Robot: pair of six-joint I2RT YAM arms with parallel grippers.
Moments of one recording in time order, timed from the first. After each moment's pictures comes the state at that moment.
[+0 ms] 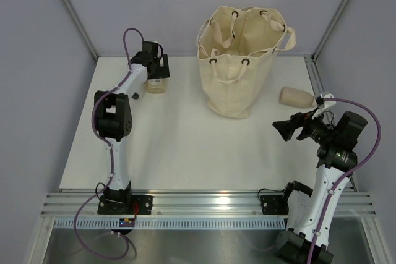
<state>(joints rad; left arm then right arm) -0.18 2.14 1.81 -0.53 -0.18 -0.24 -0.52 0.67 0.82 -0.64 -1.06 -0.14</state>
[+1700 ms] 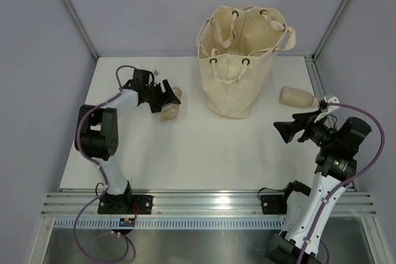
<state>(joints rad) -0.15 1.89 1.28 -0.36 0.45 -0.51 -0.57 0.59 0.81 -0.60 -1.12 -0.09</state>
